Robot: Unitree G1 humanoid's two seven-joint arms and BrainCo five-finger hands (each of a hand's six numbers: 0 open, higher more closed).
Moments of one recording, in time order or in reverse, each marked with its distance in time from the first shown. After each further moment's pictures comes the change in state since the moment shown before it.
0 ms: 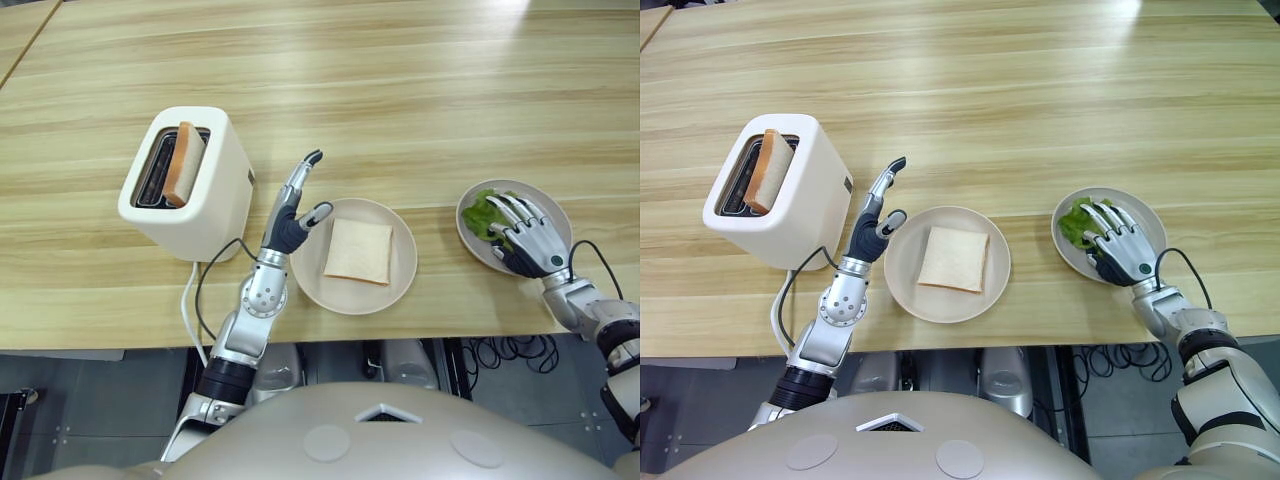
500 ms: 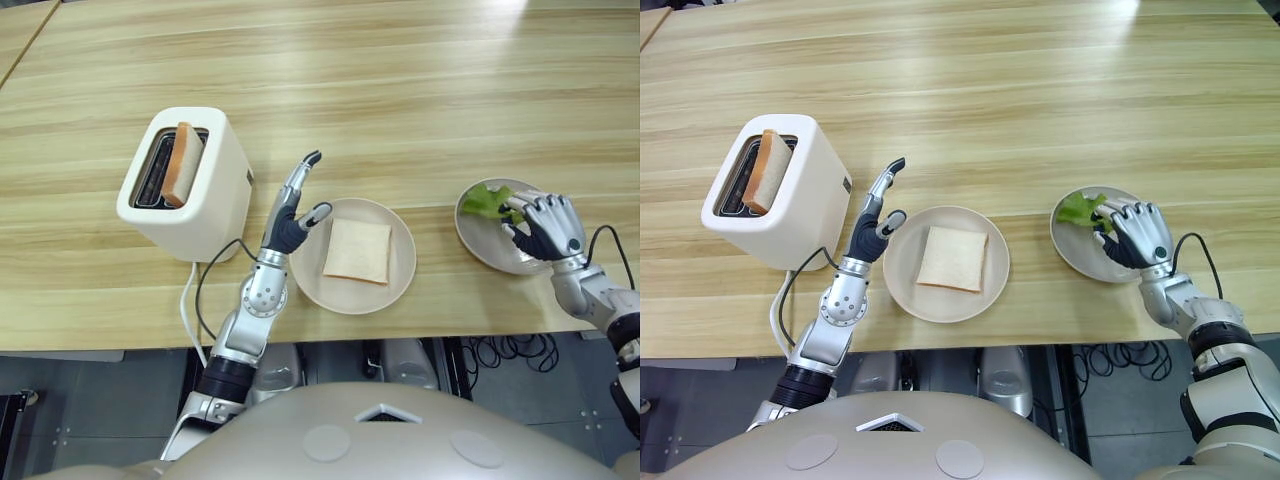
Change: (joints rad) left arm -0.010 0.002 0.003 0.029 0.001 -0.018 0.016; right arm -0.010 -0.037 -0.106 -0.100 0.141 -0.142 0.024
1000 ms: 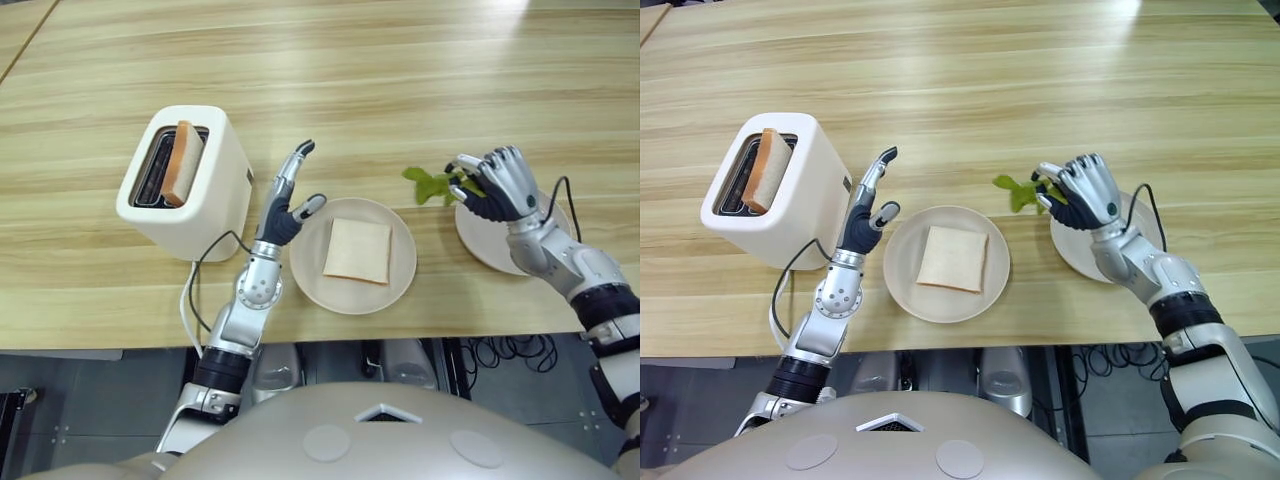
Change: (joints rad) left arm -0.050 0.039 0.041 0.003 -0.001 -0.006 0.015; right arm -0.086 0.116 -0.062 -0.387 0.025 -0.027 0.200
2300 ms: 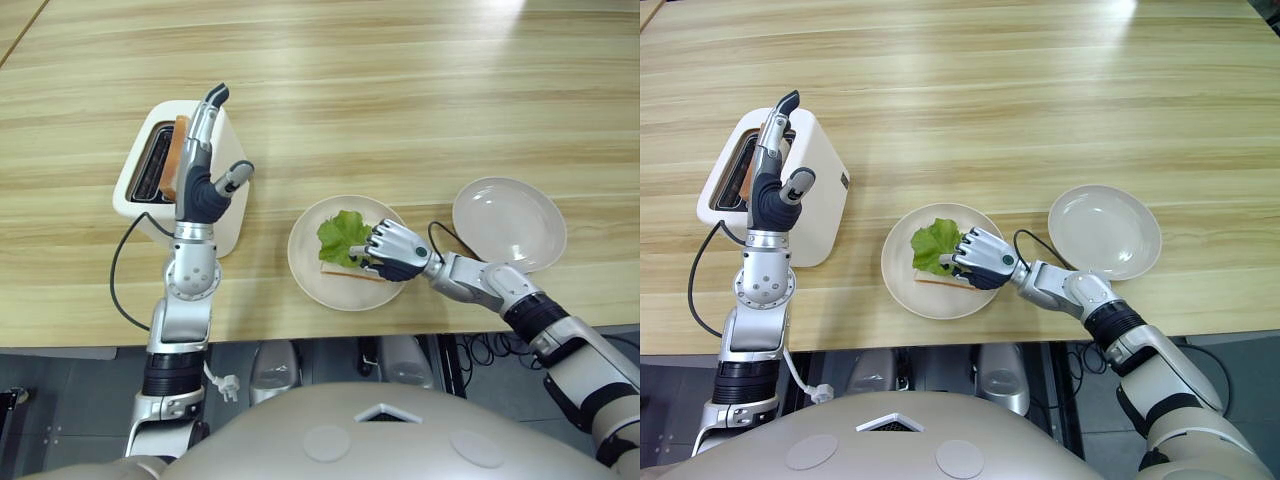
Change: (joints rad) left arm 0.022 0.119 0.232 -0.246 -0.029 0.055 -0.047; right arm 0.037 0.165 0.283 -0.060 -0.228 -0.038 0.212
